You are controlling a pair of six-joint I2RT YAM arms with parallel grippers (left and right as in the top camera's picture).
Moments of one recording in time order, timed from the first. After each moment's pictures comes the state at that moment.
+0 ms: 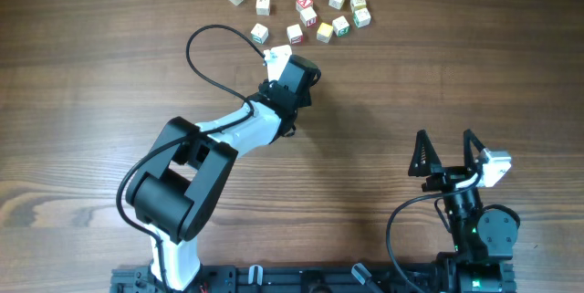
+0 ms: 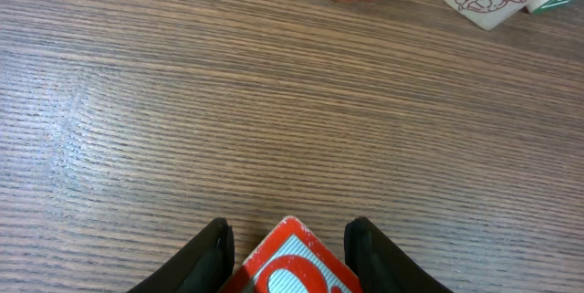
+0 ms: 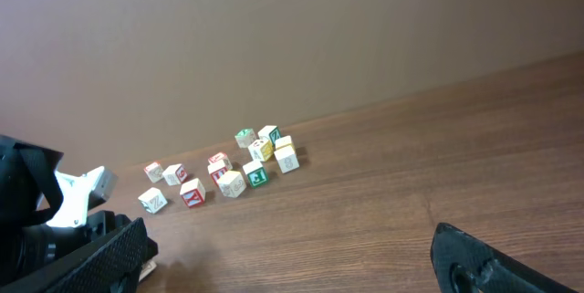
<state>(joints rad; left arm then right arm) -0.58 1.98 1.09 -0.01 -0.33 -0.64 -0.03 0.01 0.01 0.01 -0.14 0.31</state>
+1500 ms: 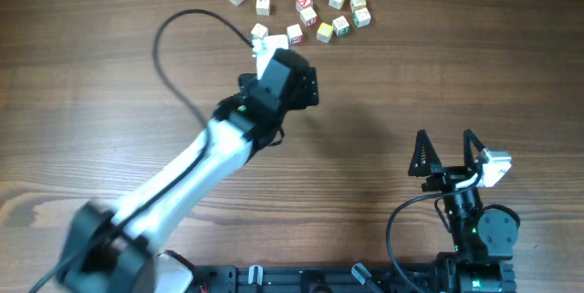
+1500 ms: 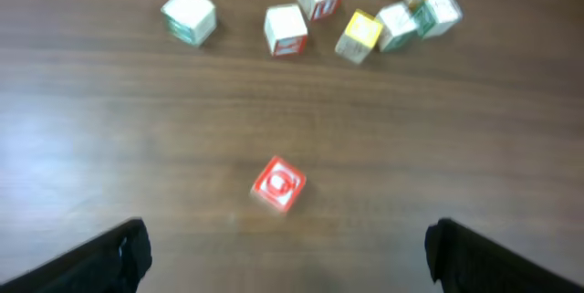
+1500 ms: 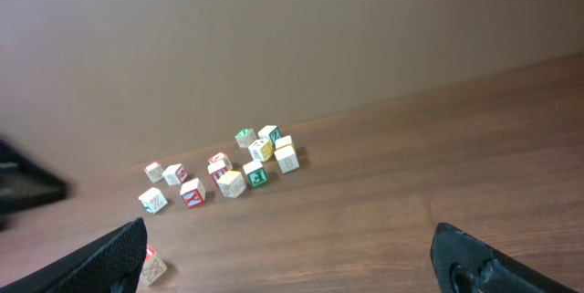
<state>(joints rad) -0.61 1.54 1.09 -0.39 -0.29 -0.57 -0.03 0.01 0.01 0.01 -0.14 0.31</state>
